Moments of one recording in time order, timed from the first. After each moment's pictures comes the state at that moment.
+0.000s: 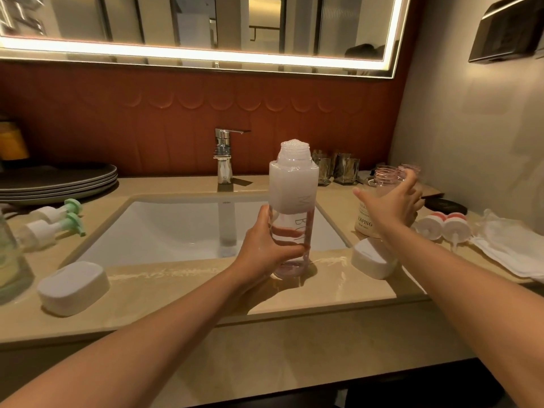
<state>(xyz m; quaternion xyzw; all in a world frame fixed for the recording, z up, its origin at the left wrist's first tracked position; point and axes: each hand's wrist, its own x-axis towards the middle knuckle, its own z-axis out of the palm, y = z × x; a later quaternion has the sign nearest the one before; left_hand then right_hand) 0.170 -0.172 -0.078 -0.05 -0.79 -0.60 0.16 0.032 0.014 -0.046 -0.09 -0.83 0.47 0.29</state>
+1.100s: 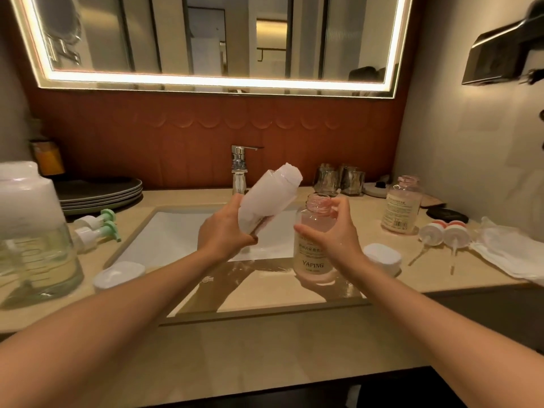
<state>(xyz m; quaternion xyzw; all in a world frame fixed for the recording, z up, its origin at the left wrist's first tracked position) 0.198 -0.245 -0.049 0.08 -0.93 -0.20 0.29 0.155 -0.051 -0.051 0.22 -0.74 0.62 0.10</state>
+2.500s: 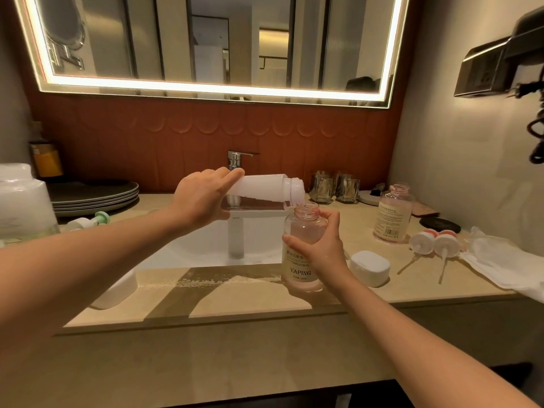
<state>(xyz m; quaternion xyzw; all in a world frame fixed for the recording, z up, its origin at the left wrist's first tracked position) 0.192 -0.273 0.012 -0.04 -0.92 0.15 0.36 0.159 -0.049 -0.058 0.23 -0.74 0.63 0.09</state>
